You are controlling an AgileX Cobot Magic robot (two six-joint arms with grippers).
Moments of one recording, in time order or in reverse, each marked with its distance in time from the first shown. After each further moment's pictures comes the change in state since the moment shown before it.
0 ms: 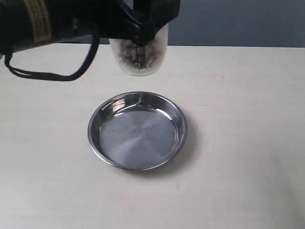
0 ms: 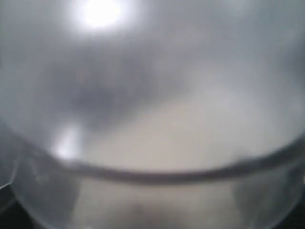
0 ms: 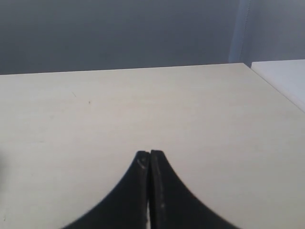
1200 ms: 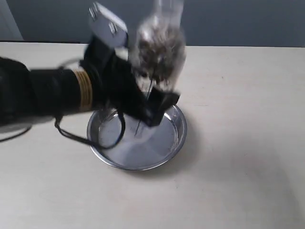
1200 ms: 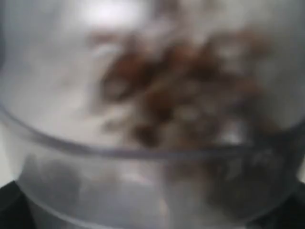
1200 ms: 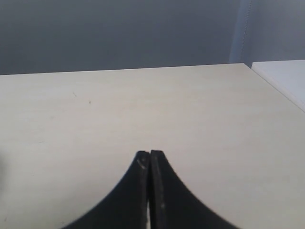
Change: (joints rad) left arm 0.004 0.152 0.154 -0.186 -0.130 0.249; right arm 0.000 0.000 0.000 0.000 0.000 0.000
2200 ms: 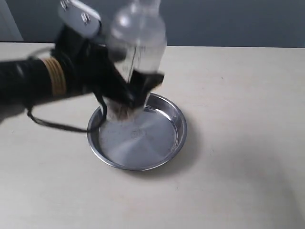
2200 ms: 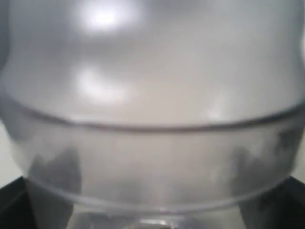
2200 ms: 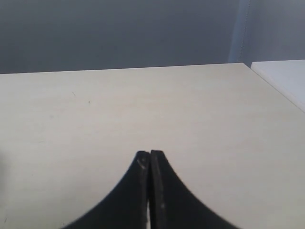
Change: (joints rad) left arm 0.023 -0.124 0.037 -0.188 0.045 0.201; right arm 0.000 0.000 0.000 0.000 0.002 0.000
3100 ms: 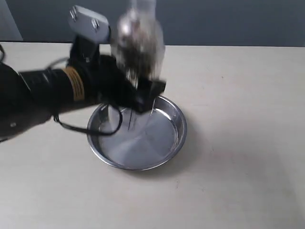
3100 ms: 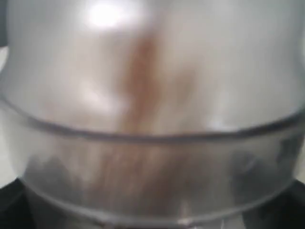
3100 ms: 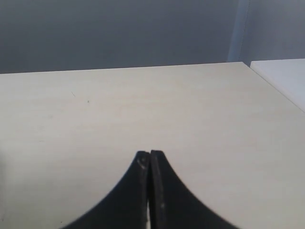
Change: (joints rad) left arm 0.012 0.139 0.009 -0.167 -0.017 0.044; right arm 0.000 0.000 0.000 0.000 -0.002 0.000
